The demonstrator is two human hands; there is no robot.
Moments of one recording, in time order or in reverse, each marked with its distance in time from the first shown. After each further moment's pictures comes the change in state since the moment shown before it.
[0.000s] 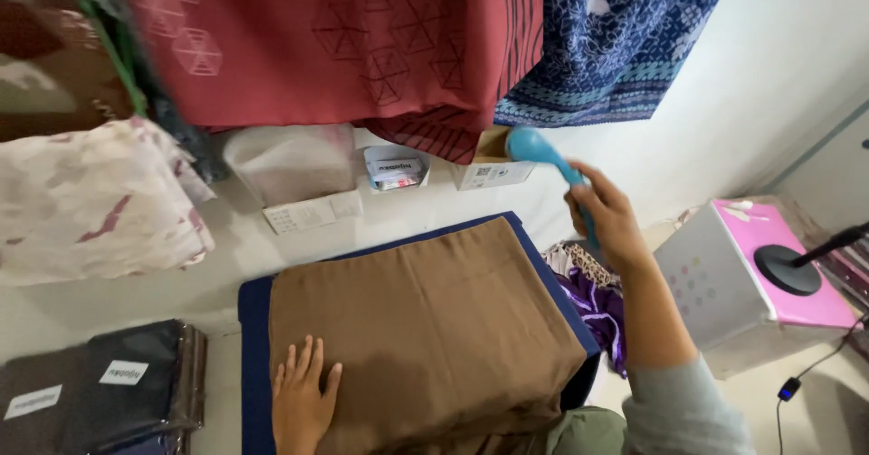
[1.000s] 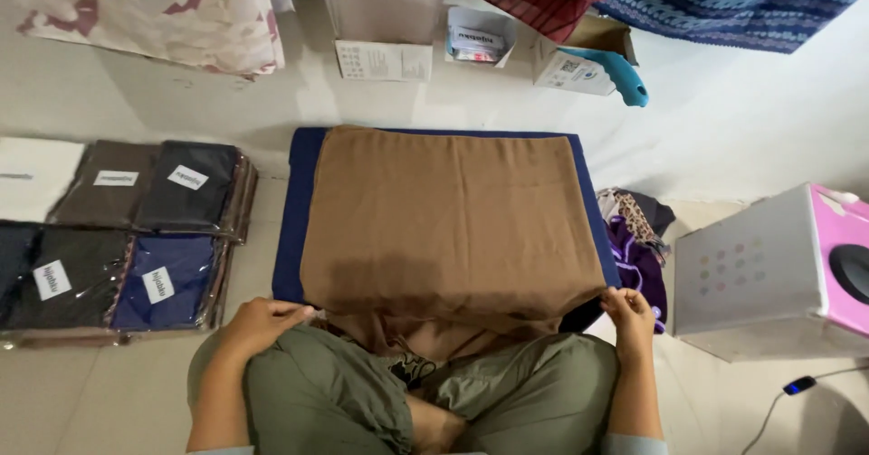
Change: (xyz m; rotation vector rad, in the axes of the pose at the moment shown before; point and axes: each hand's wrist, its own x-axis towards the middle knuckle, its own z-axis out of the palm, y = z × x) left_hand -0.142 -0.028 -0.121 -0.444 -0.447 -0.533; right_hand -0.233 0.313 -0.122 0.009 0.376 0.471
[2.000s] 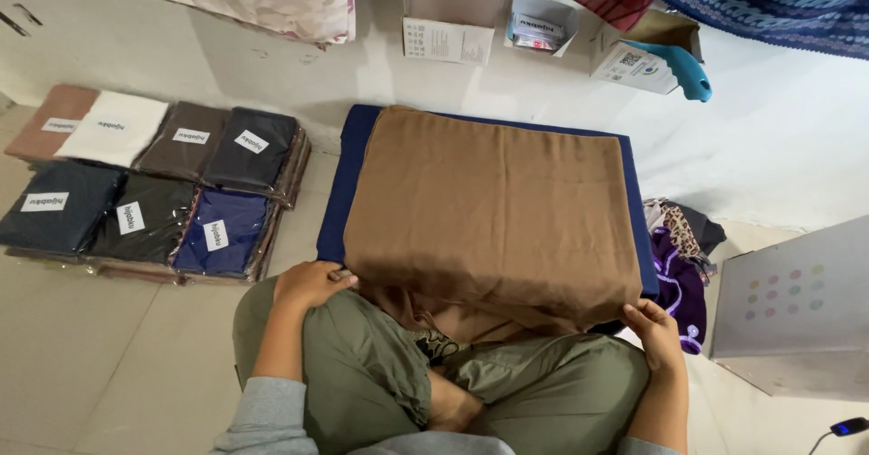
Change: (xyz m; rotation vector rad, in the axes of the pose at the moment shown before) left_hand 0.015 -0.005 0.021 0.443 -0.081 -0.027; right_hand -0.025 -0.032 0.005 -0.045 -0.364 0.133
